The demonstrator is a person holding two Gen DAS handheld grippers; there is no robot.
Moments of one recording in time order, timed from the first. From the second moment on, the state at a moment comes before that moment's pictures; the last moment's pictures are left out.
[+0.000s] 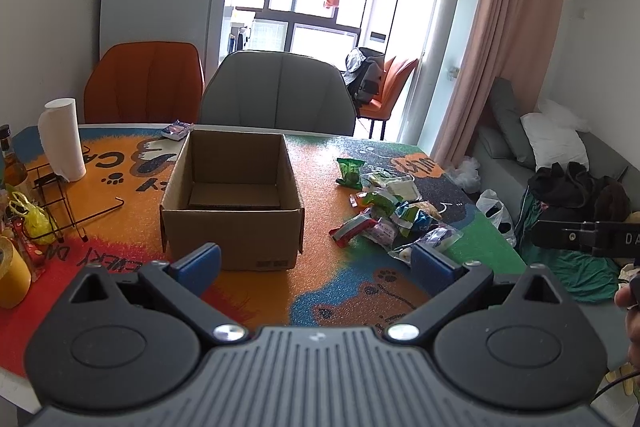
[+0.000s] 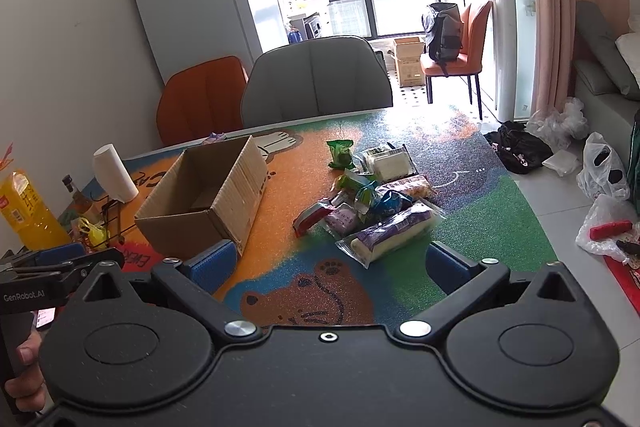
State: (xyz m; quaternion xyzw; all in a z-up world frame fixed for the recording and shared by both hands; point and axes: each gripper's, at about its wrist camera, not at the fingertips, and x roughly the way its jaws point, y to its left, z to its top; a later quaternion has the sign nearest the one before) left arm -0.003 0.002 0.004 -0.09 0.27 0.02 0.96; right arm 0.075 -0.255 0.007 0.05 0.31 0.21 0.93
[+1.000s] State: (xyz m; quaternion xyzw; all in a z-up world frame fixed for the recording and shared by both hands) left arm -0.003 0.001 0.003 -0.08 0.27 0.02 0.96; right arm 0.077 -0.254 0.005 0.05 0.31 0.21 0.92
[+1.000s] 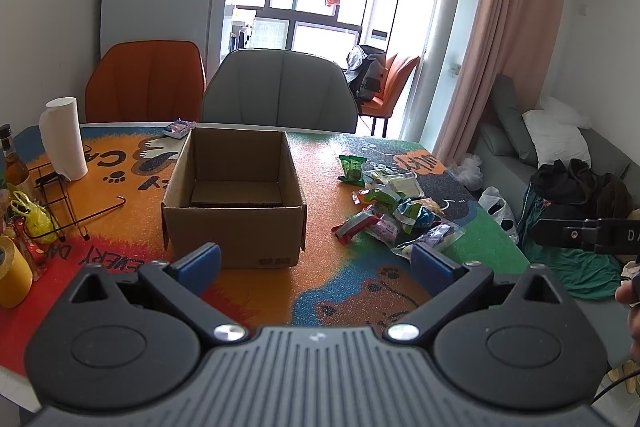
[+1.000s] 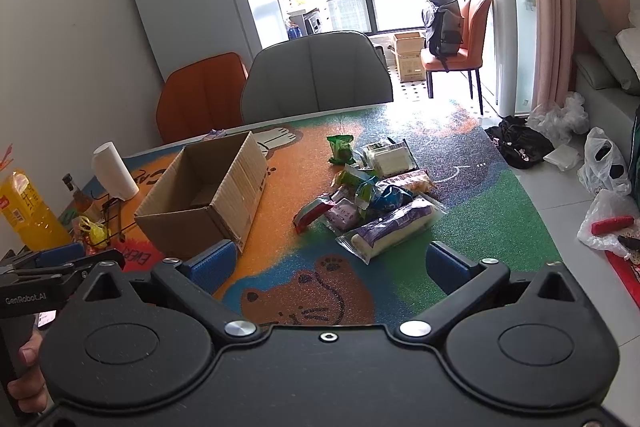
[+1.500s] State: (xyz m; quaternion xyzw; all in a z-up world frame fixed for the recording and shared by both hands) left arm 0.000 0.002 -0.004 -0.09 0.28 0.02 0.96; right arm 0.082 -0.252 0.000 0.05 0.32 0.21 0.92
